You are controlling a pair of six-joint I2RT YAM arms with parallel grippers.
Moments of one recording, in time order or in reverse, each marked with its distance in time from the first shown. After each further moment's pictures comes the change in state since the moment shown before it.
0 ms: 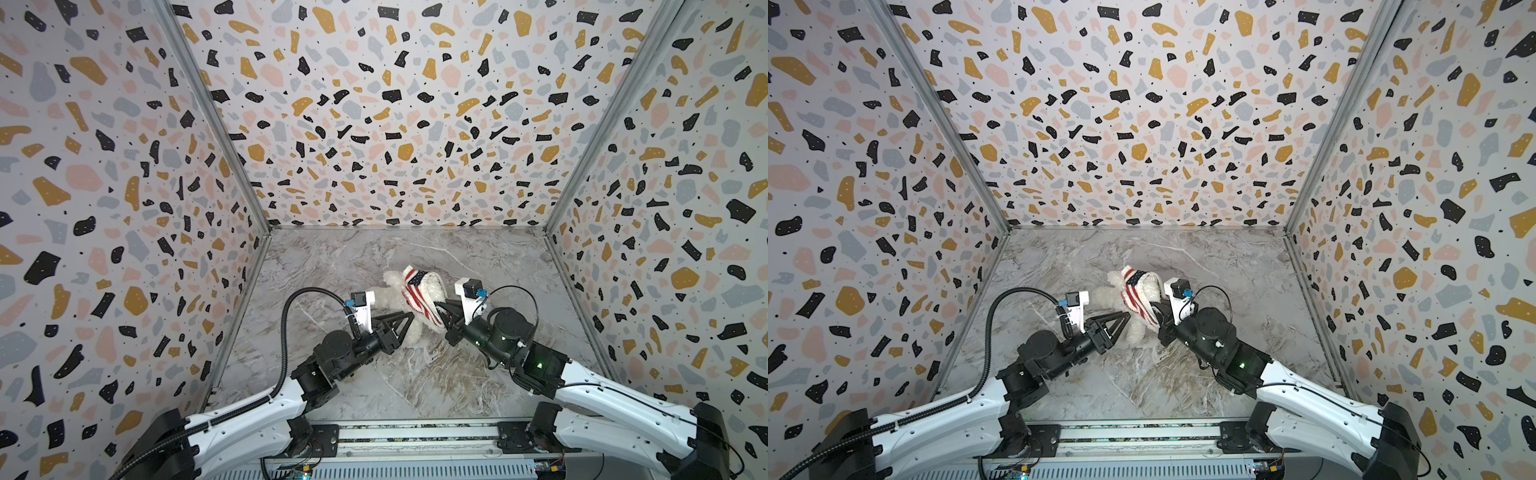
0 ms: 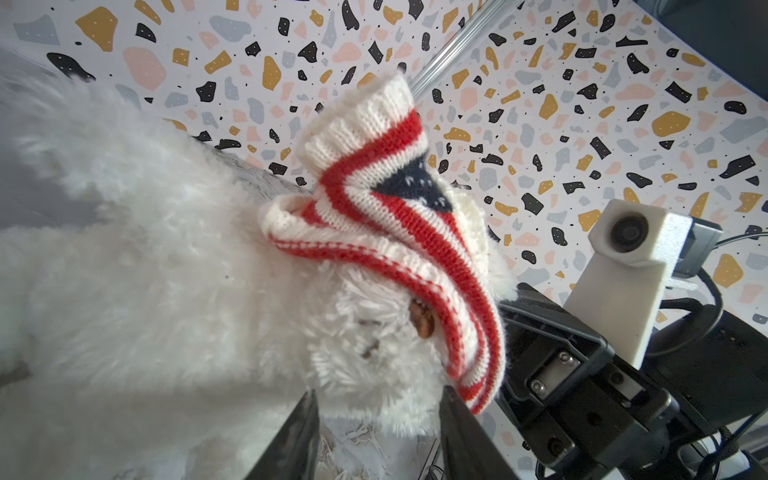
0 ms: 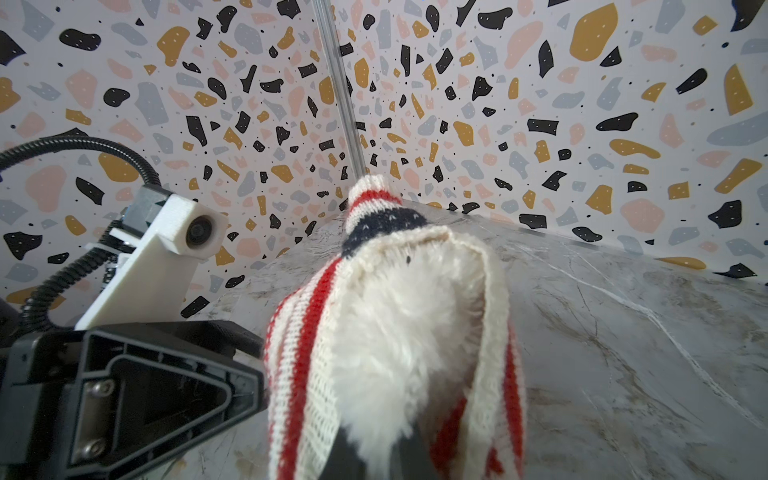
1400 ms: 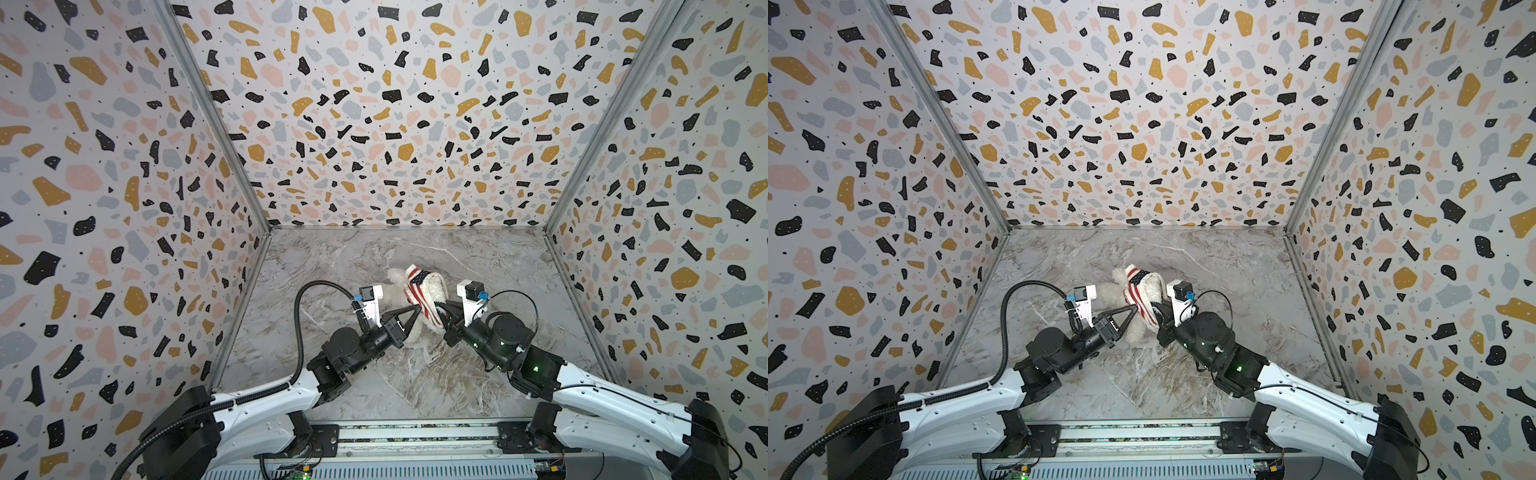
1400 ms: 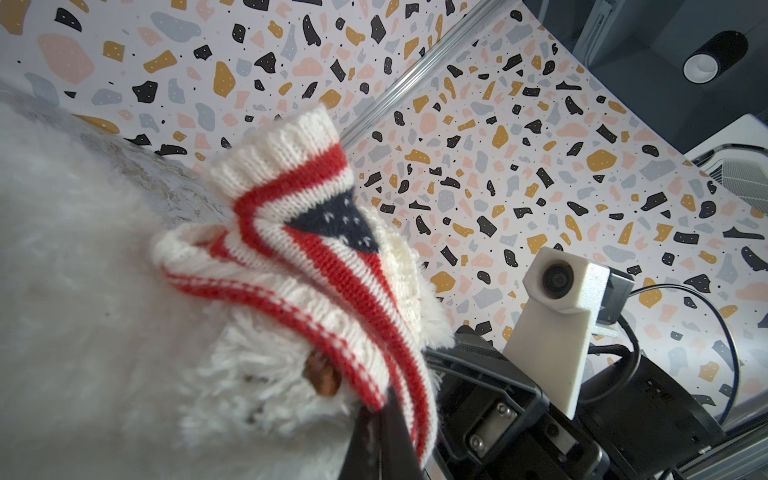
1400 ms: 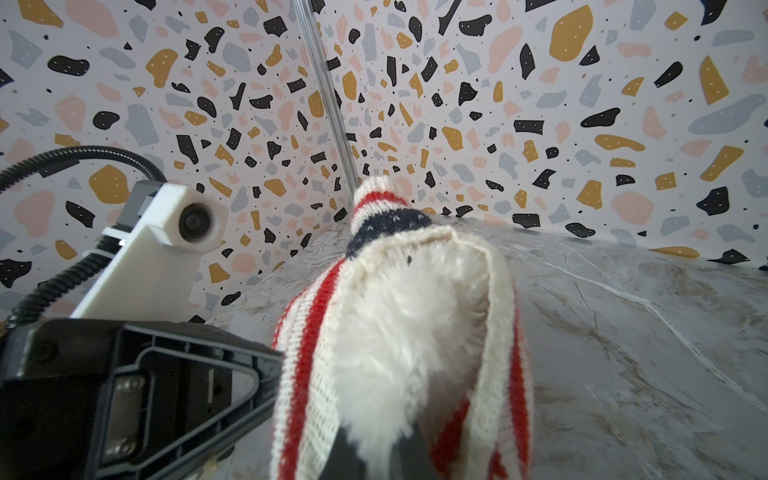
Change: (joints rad) left arm -0.032 0.151 0.042 0.208 0.002 -0.068; right arm 0.020 0.006 -0.046 0.080 0.047 0.034
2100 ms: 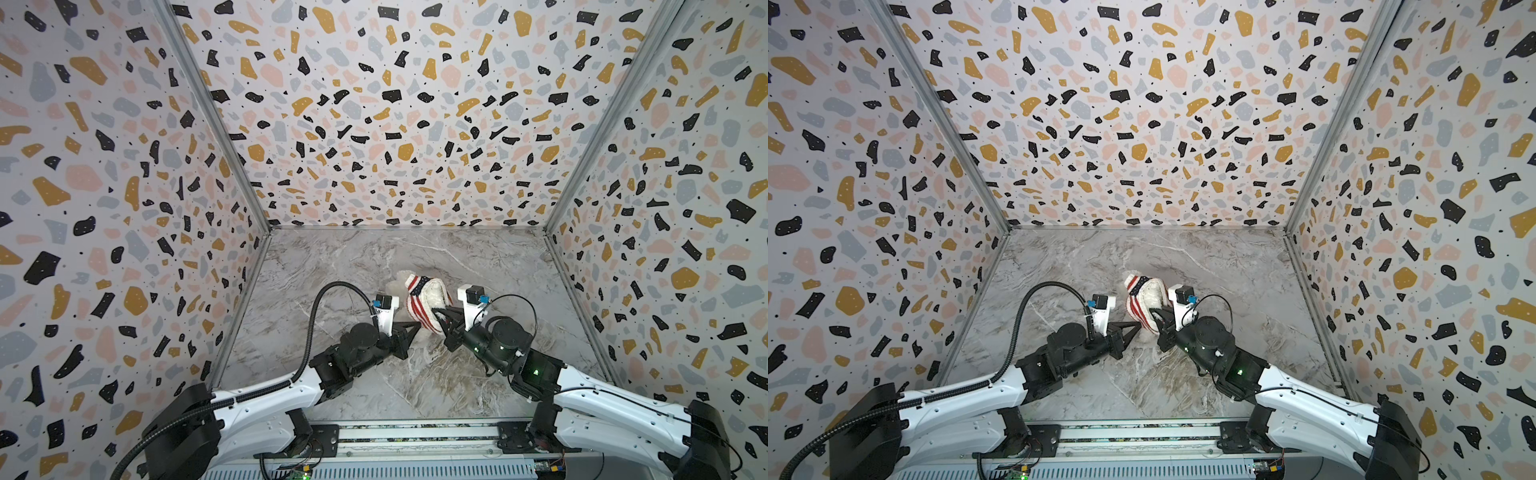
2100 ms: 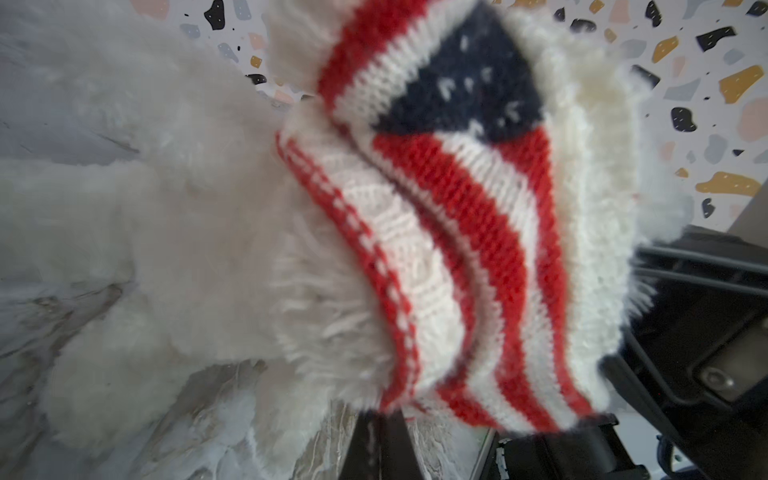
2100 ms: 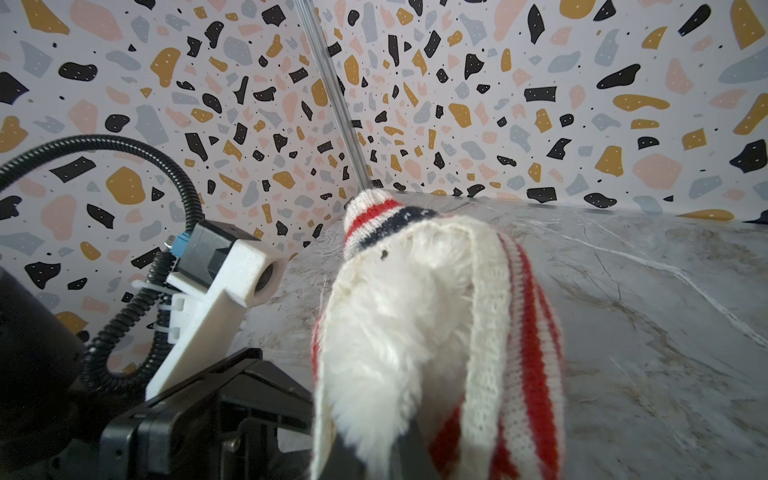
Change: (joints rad) left arm -0.007 0.025 0.057 -0.410 -0.019 0.264; right arm 0.013 -0.021 -0.047 0.002 -0.015 0.092
